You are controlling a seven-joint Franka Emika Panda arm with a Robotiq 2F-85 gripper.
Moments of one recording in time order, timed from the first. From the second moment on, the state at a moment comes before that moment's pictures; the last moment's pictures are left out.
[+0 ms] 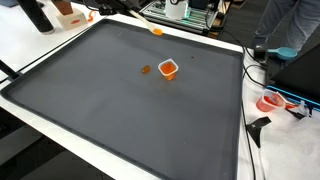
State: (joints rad) arm -0.21 0.33 -0.11 -1.94 1.19 1.63 -0.90
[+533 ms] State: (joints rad) arm -0.16 0.29 -0.12 -1.94 1.11 1.86 -0.73
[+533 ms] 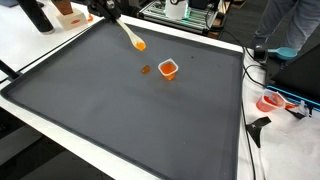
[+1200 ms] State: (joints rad) arm -0.08 0.27 -0.09 -1.94 0.71 2.13 -0.41
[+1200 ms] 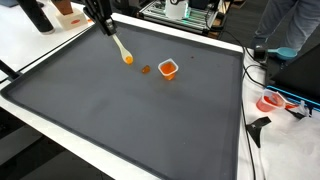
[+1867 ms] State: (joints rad) arm -0.05 0.27 -0.05 -1.94 0.35 2.18 -0.19
